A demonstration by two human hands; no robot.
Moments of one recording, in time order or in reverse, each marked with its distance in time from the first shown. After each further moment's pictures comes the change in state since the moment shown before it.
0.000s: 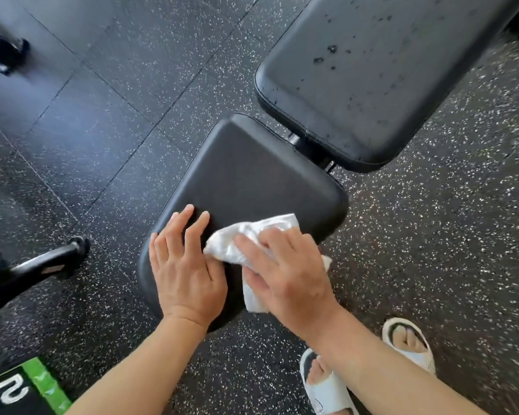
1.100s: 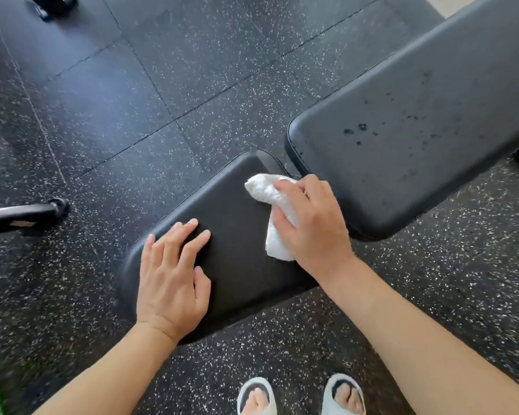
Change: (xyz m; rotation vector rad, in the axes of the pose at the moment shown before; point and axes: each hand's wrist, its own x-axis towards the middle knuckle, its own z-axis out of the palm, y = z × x) left_hand 0.000 -0.003 0.003 -0.020 0.022 0.006; right_hand 0.123 0.081 -0.013 0.037 -0.132 0.007
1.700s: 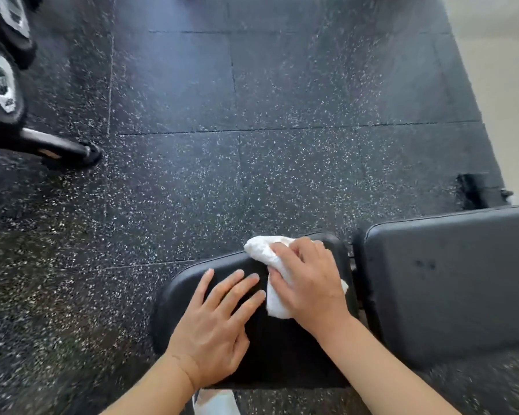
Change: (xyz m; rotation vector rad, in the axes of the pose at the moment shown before) left_hand 0.002 -0.002 -0.003 -0.010 -0.109 0.029; right_hand 0.066 -0.051 0.057 -0.119 -0.322 -0.449
